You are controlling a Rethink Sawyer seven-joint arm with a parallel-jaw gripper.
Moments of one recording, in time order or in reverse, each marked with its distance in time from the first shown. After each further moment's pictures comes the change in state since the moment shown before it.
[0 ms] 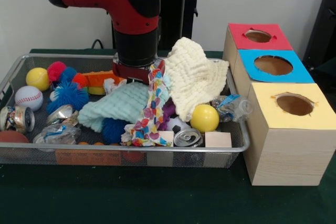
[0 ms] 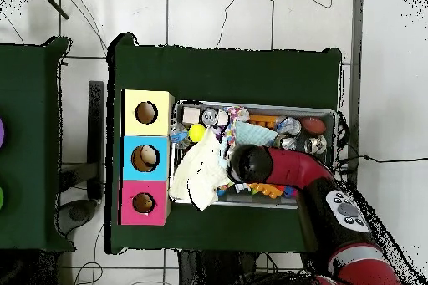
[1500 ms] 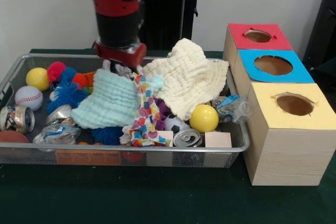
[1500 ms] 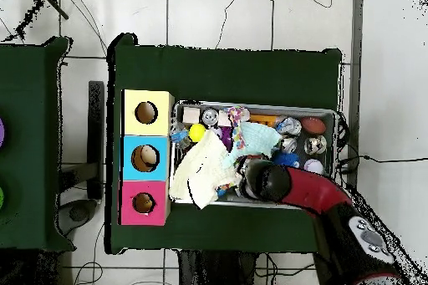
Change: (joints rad) arm -0.074 -0.072 -0.056 0.123 0.033 -0.036 0.000
